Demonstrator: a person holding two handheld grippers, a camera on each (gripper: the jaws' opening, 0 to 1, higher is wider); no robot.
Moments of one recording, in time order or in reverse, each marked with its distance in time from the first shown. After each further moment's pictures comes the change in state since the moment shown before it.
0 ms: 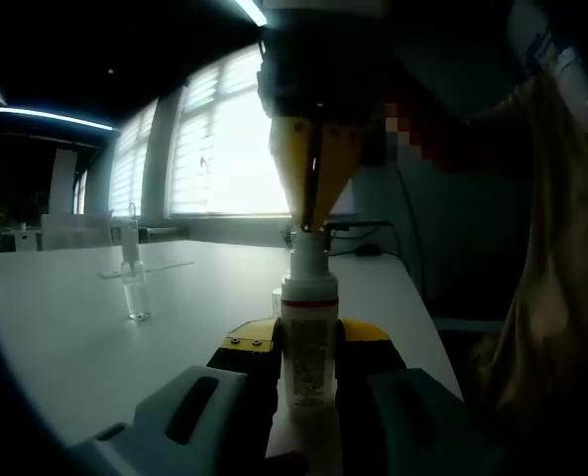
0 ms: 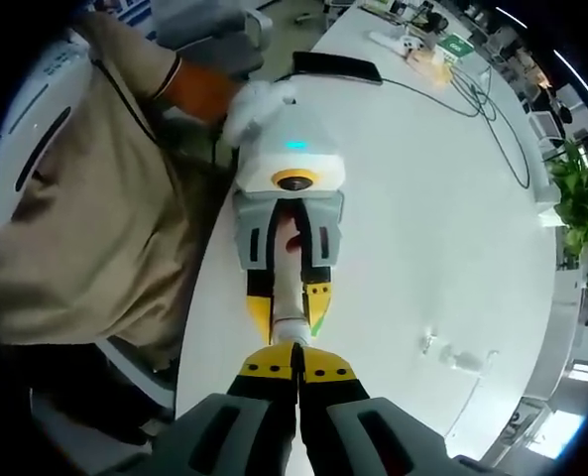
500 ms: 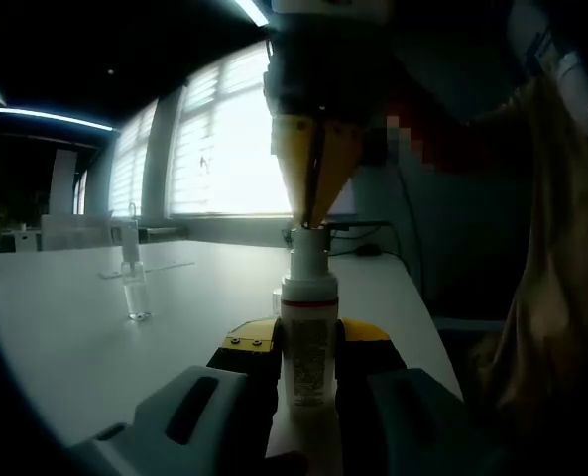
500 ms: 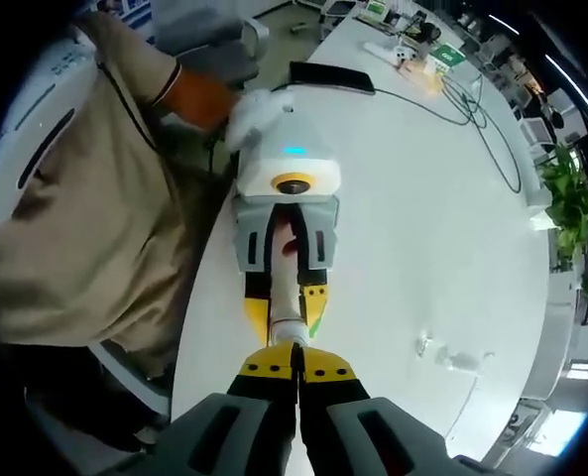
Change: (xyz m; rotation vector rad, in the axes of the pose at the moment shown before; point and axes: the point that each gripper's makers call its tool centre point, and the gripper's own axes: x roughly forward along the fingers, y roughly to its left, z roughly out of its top) left arm 0.000 -0.001 0.000 0.002 0.001 0.001; right arm -0.002 -0.001 0.001 0.003 -0.045 -0.030
